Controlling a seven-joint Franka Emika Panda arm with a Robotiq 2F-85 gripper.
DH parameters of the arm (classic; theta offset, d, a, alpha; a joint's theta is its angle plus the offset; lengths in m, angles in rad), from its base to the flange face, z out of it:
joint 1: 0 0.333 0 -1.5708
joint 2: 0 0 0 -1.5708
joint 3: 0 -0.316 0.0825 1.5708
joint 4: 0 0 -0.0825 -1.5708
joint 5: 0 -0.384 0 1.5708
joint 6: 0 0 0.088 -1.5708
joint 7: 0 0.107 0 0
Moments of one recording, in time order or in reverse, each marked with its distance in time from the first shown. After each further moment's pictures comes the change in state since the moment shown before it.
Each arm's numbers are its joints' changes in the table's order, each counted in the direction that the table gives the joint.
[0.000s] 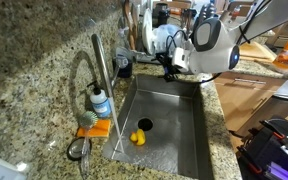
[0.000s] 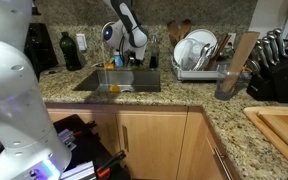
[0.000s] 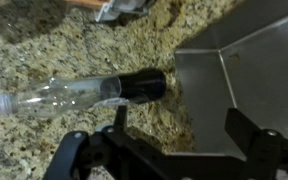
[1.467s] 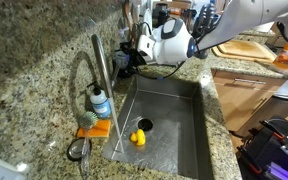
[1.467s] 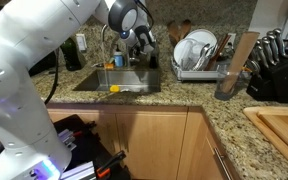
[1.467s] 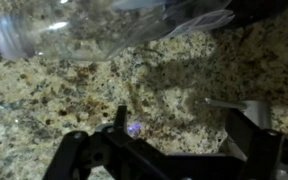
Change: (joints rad) arm -0.213 0.572 -0.463 -0.684 0.043 -0.170 -0.271
